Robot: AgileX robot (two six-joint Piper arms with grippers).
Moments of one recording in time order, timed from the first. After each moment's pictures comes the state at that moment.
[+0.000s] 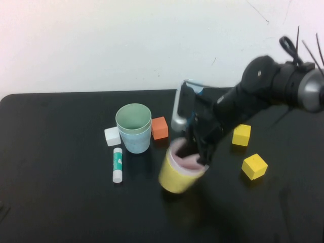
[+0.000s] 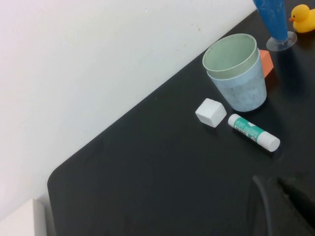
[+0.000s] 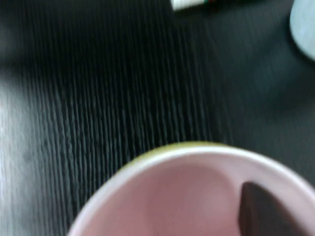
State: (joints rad) right arm 0.45 2.11 -1.58 0.69 0.90 -1.35; left arm -0.17 0.25 -0.36 -0.26 0.49 0.71
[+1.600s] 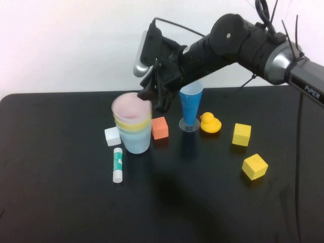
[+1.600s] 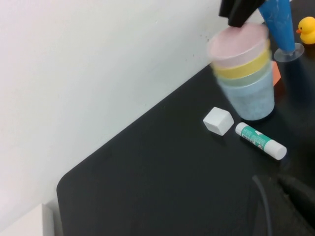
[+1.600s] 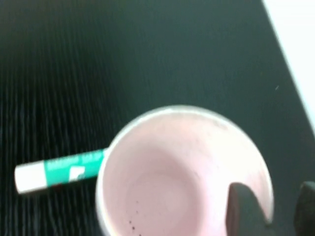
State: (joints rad) right arm 0.52 2.28 -2.10 0.63 0.84 -1.22; left arm -0.17 0.19 -0.35 -0.24 0.49 0.69
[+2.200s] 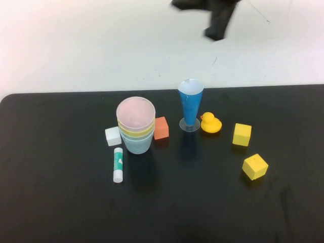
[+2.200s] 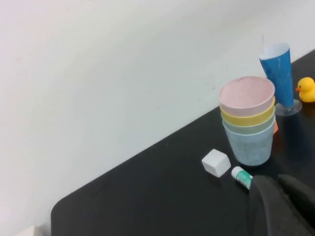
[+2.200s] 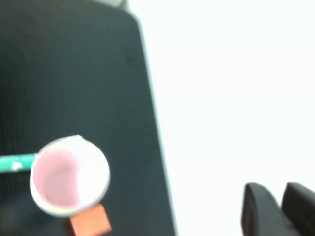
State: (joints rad) right arm 0.50 1.83 -2.06 0.42 0.93 -1.20; left arm -0.17 0.03 -0.32 -0.30 0.48 0.60
